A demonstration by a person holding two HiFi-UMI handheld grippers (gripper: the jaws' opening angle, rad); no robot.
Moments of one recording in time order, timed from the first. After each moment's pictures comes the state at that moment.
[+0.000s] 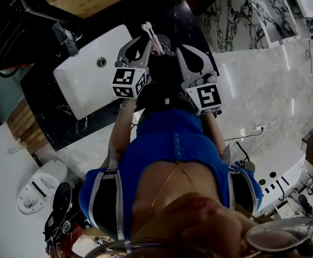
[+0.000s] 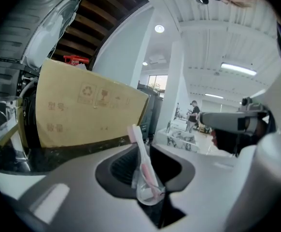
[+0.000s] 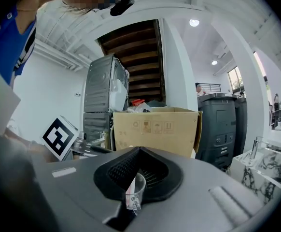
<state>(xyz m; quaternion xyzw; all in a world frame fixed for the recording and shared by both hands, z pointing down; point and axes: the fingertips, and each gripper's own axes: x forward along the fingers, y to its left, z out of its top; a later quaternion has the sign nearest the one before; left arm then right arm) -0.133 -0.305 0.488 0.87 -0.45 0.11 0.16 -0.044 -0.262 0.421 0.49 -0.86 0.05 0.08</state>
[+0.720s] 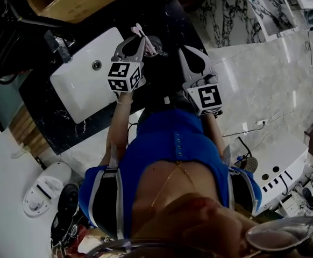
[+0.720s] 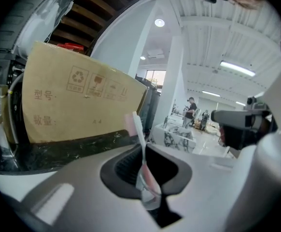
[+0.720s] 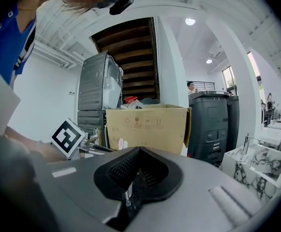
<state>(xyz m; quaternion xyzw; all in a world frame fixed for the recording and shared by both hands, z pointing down) -0.111 -0.323 0.514 0.88 -0.43 0.13 0.18 -0.005 -0.260 0.435 0.52 -0.85 0.07 0.09</state>
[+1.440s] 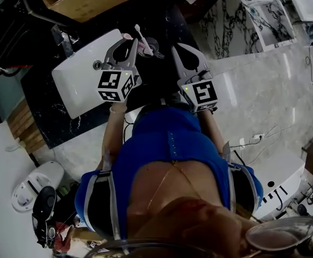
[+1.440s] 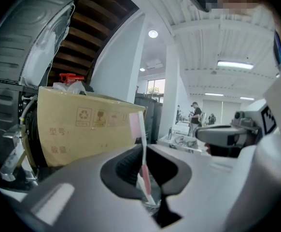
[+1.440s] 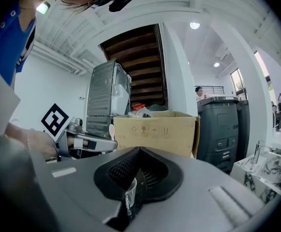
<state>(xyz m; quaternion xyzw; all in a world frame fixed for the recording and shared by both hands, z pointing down) -0.119 -0.296 0.431 0.87 -0.47 0.10 0.11 -0.007 -0.258 0.408 0.48 -0.88 0.04 0.07</state>
